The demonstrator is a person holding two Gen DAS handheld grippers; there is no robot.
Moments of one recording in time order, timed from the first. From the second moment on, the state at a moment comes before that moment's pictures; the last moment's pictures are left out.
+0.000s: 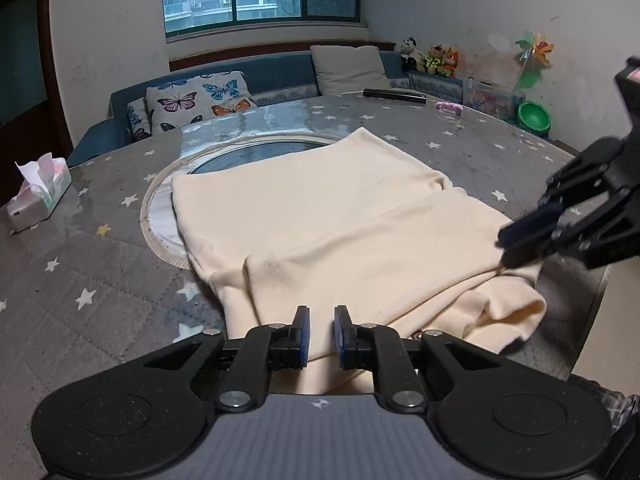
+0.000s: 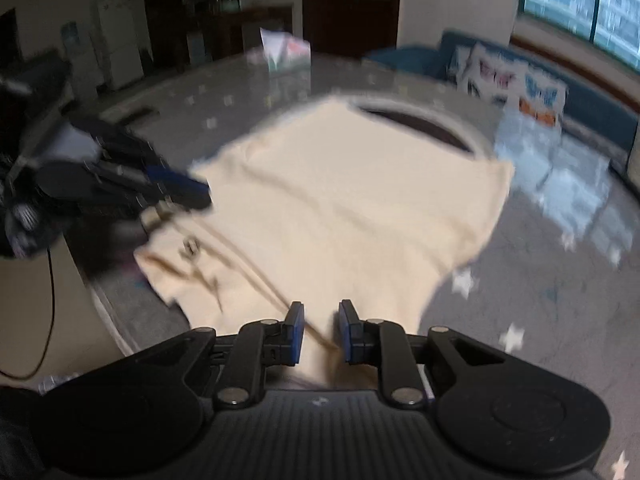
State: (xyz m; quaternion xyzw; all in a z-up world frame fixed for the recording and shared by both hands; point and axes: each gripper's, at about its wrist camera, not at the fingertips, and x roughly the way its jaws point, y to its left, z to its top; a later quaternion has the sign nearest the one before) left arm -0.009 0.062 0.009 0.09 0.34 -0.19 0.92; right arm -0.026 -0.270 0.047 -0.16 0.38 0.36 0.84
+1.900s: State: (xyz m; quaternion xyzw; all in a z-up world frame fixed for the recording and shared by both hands) left arm -0.059 0.061 0.017 0.16 0.27 -0.22 0.92; right arm -0.001 -0.251 0.078 -0.20 0.33 0.39 0.84
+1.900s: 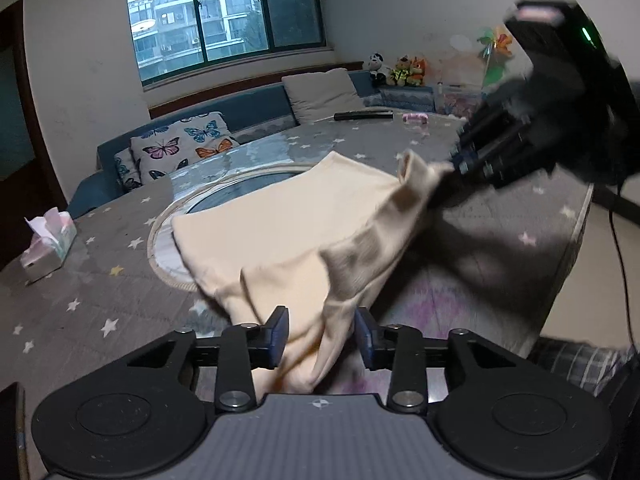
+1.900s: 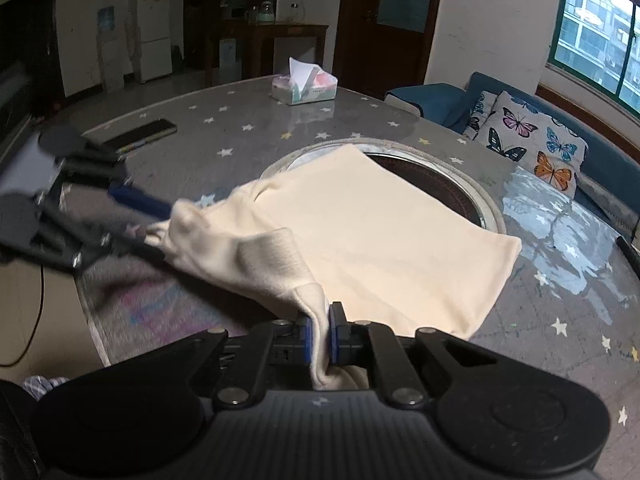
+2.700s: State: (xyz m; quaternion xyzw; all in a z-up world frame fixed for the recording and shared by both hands) left arm -0.068 0.024 -0.025 0.35 0.20 -0.17 0.90; right arm 0.000 -0.252 0.087 -0.18 0.33 0.38 0.85
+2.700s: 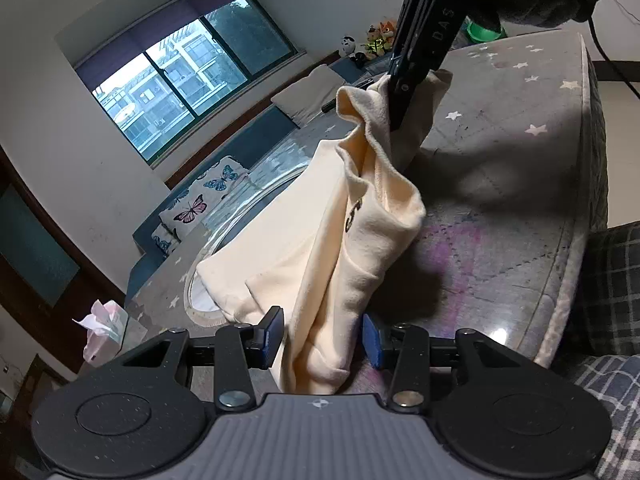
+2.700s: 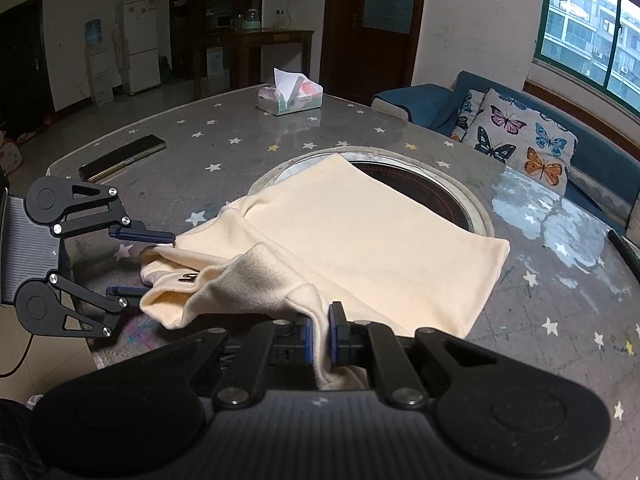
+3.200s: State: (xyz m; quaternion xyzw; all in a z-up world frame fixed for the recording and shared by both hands) left arm -0.085 0.050 0.009 0.28 0.23 -0.21 0.91; right arm -0.031 -0.267 0.091 -0.17 0.32 0.39 0.85
